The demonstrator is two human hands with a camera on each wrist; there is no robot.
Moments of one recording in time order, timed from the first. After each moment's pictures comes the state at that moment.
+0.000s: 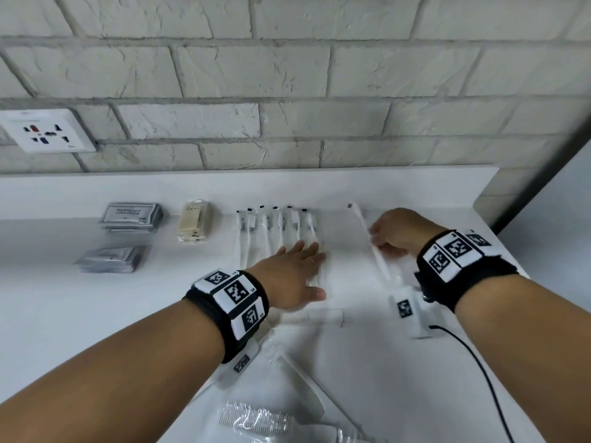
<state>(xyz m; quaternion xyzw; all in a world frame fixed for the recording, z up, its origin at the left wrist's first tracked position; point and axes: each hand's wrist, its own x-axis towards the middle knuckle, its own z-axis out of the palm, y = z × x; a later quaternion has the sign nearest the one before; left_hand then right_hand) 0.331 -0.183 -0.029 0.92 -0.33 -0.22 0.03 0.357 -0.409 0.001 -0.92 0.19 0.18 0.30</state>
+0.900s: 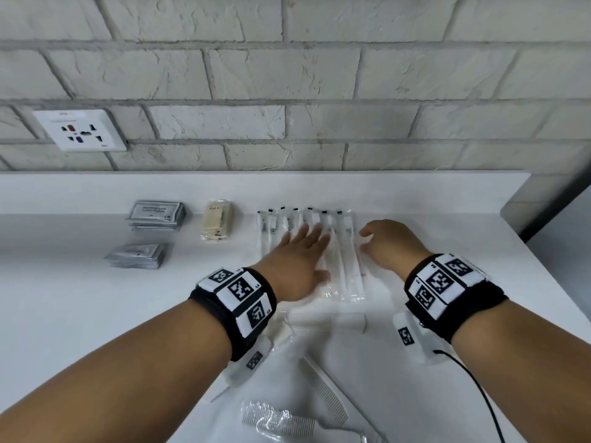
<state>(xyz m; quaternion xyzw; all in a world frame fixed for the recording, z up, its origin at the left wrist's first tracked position) 0.334 -0.165 -0.014 0.94 -0.29 -0.16 0.05 0.348 -0.356 -0.005 -0.98 0.08 0.11 0.17</state>
